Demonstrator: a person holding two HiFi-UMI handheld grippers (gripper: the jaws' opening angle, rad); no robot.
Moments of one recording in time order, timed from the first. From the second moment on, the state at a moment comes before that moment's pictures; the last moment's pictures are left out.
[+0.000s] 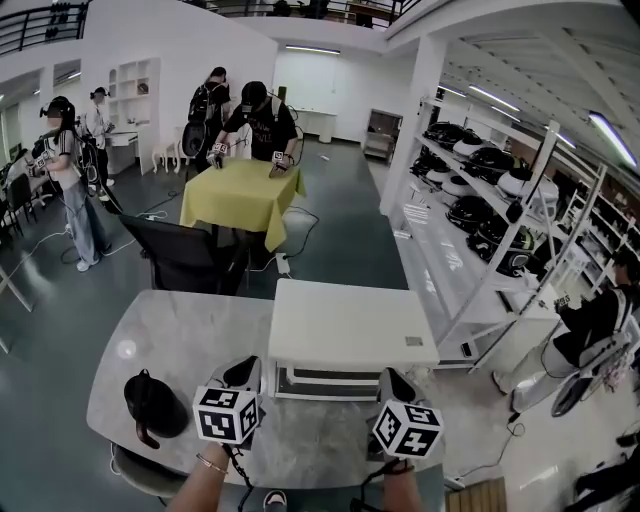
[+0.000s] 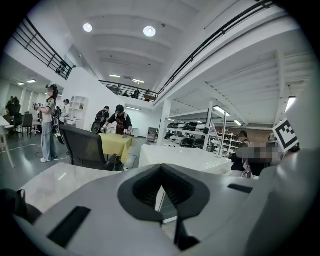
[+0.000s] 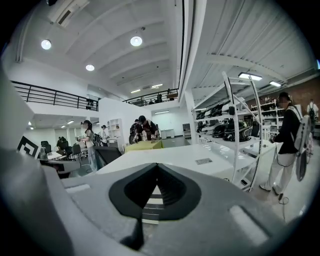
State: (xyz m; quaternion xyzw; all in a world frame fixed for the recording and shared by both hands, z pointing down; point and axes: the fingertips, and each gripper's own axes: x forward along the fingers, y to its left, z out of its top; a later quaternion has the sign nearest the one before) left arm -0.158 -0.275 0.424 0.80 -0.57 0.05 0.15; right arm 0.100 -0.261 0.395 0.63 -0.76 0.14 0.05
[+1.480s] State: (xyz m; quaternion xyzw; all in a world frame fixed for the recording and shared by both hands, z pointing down) left arm -0.125 -0.287 0.454 0.78 -0.59 0.07 0.19; right arm 0.170 -0.270 0.437 0.63 -0.75 0.18 0.10
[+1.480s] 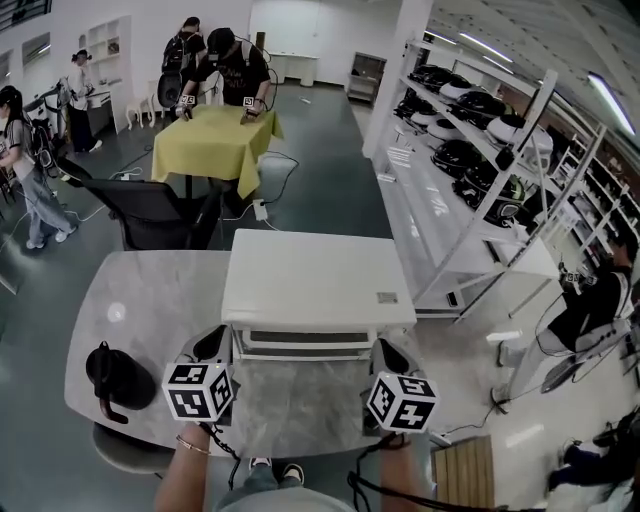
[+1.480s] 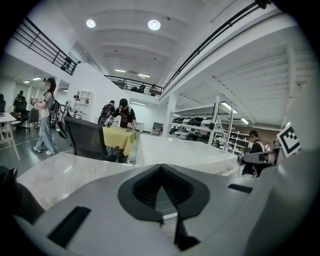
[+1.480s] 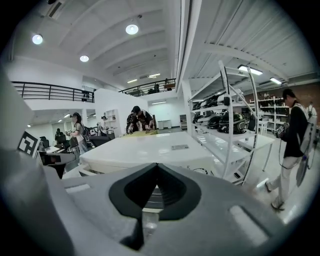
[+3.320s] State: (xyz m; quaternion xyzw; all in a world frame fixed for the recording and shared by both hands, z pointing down) left arm -0.182 -0.277 0.492 0.74 -0.63 0.07 0.22; right arm 0.174 -0.312 0.483 0.61 -0.72 0.24 0.20
